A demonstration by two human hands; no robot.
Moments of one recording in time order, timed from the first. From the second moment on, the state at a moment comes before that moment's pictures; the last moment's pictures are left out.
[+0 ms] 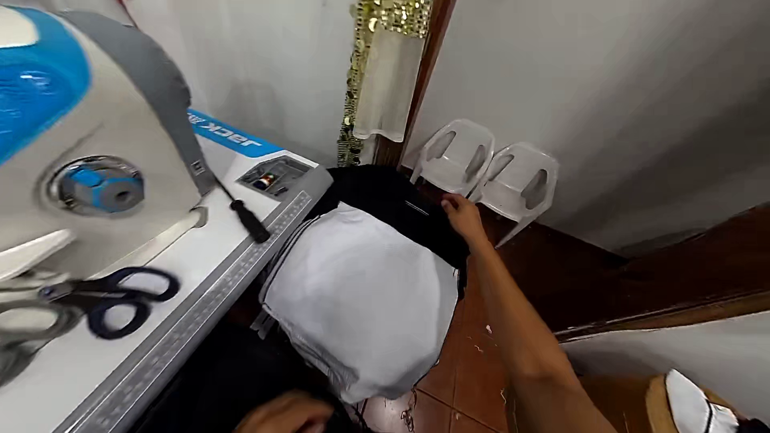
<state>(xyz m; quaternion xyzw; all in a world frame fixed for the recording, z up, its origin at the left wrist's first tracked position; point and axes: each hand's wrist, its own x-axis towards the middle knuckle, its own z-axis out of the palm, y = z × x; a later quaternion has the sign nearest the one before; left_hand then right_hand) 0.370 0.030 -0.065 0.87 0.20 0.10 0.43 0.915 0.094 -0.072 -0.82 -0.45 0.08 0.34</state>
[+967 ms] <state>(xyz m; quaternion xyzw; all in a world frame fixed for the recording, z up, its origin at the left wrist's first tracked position) 0.671 0.113 -0.057 0.34 0.34 0.40 0.78 0.779 0.056 0.078 -0.67 -0.74 -0.08 0.03</state>
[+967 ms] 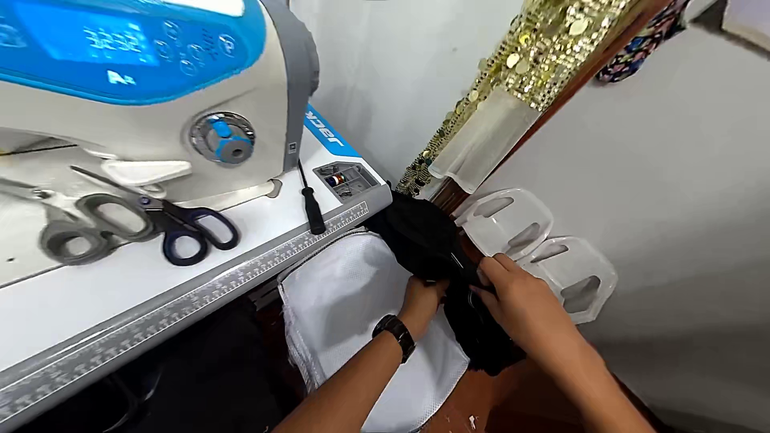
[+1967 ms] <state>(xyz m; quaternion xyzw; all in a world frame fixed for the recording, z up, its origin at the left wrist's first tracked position) -0.108 -0.099 0.332 0.55 0.77 0.27 -0.17 0.189 -0.041 0.265 0.26 -0.93 -0.19 0.16</state>
